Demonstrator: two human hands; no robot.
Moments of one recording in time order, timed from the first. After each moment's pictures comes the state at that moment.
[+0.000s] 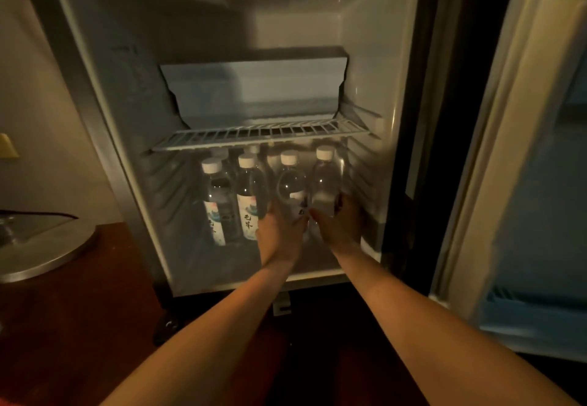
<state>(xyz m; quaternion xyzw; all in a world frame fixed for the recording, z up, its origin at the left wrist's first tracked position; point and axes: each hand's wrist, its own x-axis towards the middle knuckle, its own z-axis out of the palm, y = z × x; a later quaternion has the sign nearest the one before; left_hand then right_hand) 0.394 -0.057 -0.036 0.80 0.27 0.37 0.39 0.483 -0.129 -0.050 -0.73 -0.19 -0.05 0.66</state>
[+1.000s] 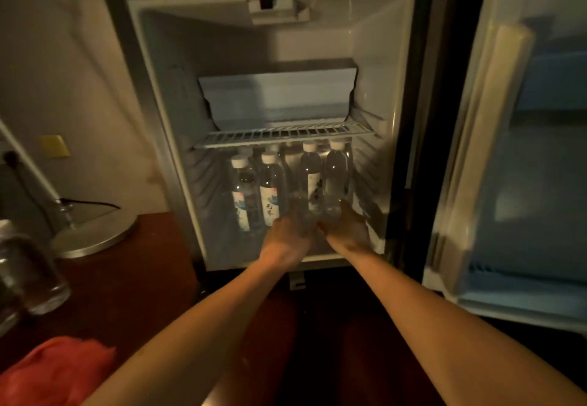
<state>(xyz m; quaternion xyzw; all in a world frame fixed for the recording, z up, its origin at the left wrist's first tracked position) 0.341 -0.057 -0.029 0.94 0.21 0.20 0.20 0.438 -0.153 -0.044 -0.86 -0.26 -0.02 0.44</state>
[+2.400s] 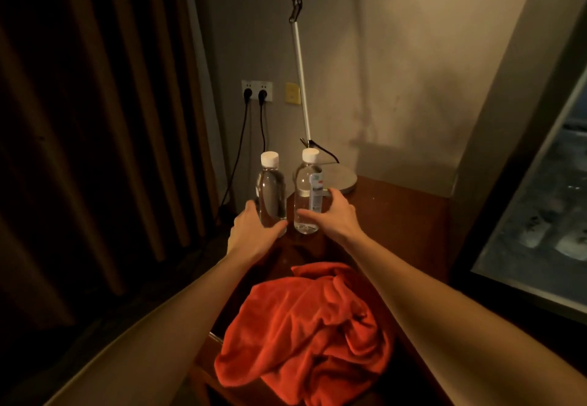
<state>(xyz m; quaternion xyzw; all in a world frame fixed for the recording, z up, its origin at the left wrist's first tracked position) -0.063 0.215 -0.070 0.70 0.56 0.35 0.27 0.116 0.181 -0.054 -0.73 -0.50 0.21 0.41</state>
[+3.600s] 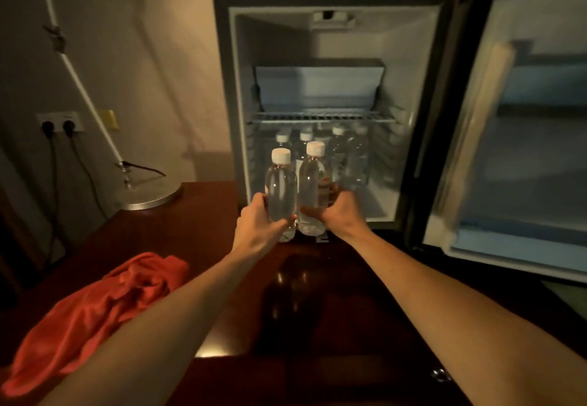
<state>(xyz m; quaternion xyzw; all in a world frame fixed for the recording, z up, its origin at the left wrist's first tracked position) 0.167 -0.050 -0.018 0.85 0.26 0.32 0.33 0.298 -0.175 -0.008 -0.76 -0.37 0.03 0.54</state>
